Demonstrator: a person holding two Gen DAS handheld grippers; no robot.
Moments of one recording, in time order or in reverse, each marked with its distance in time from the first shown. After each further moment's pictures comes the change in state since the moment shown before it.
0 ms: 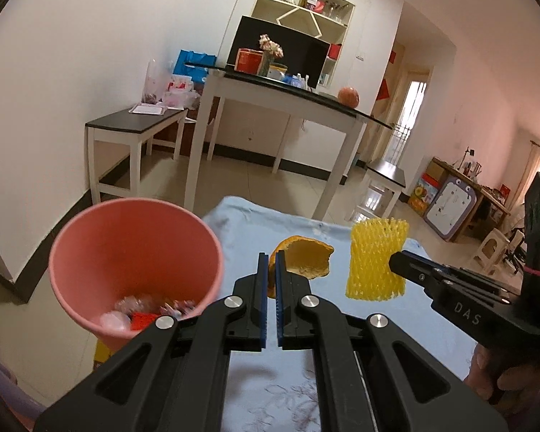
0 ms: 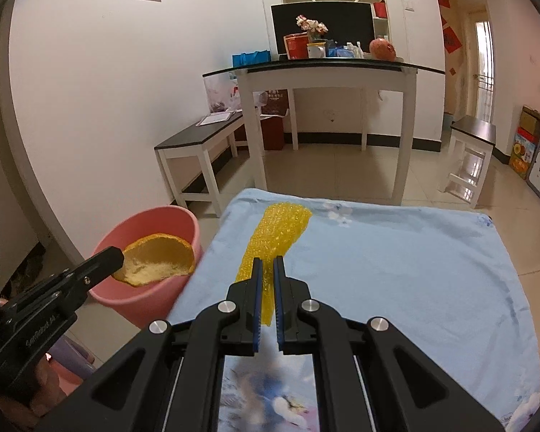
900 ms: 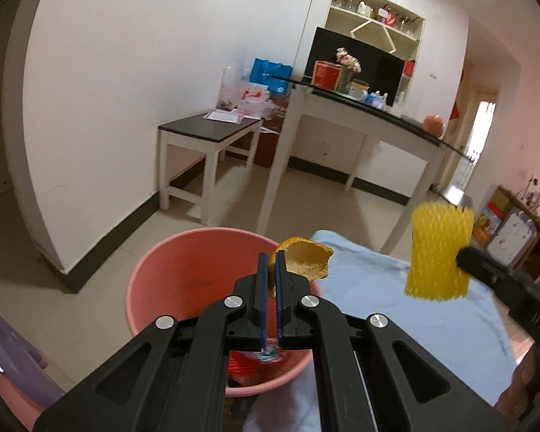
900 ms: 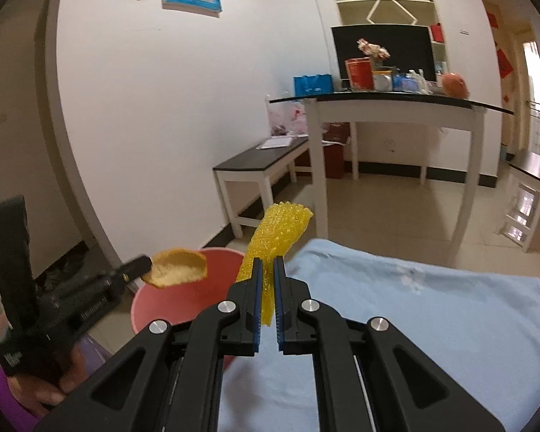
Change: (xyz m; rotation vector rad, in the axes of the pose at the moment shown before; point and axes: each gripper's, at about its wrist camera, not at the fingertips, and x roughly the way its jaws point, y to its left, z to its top) left arm 0.008 0.055 0.034 -0.096 -0.033 0.303; right arm 0.040 0.038 0.057 -0.098 -0.088 0.248
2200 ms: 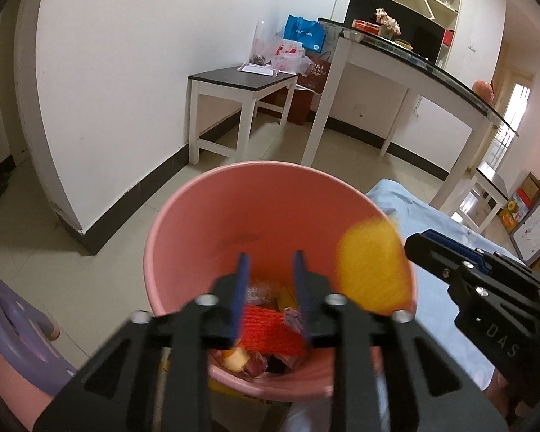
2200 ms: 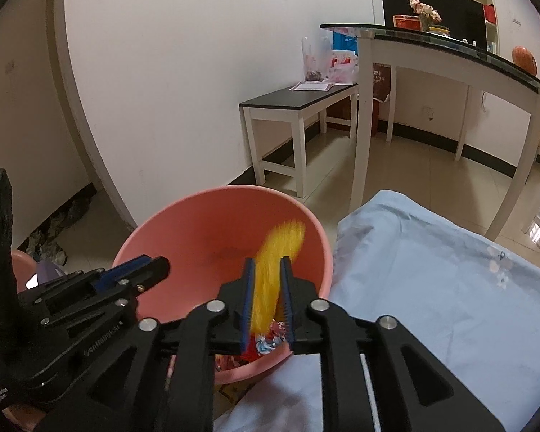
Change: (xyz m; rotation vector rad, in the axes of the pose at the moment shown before) left arm 0.060 0.045 -0.032 -0.050 0.161 0.101; right arm 0.128 0.043 -0.042 -0.093 0.227 0.062
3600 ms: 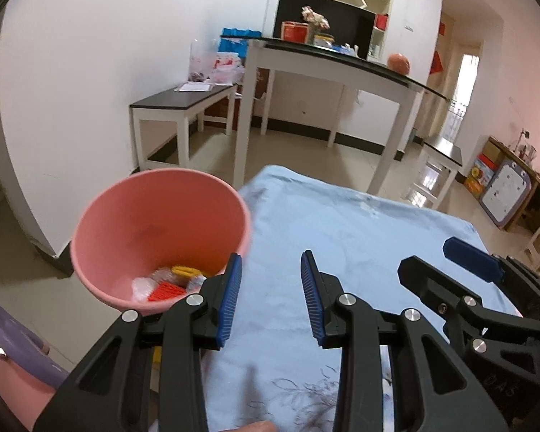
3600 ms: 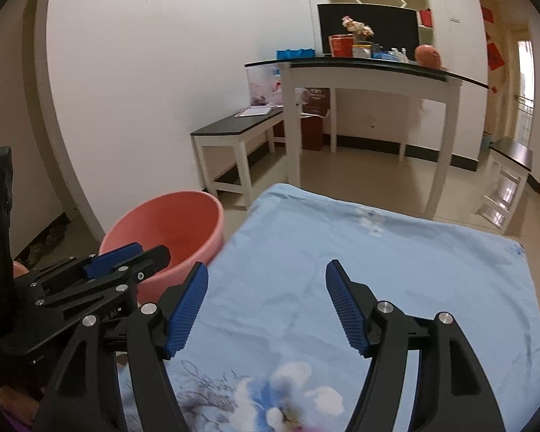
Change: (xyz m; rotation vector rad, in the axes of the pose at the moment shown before) left arm -0.069 -0.128 -0.044 0.170 -0.025 -0.127; right arm -0.165 -0.068 -0.067 0.099 -0.107 -0.187
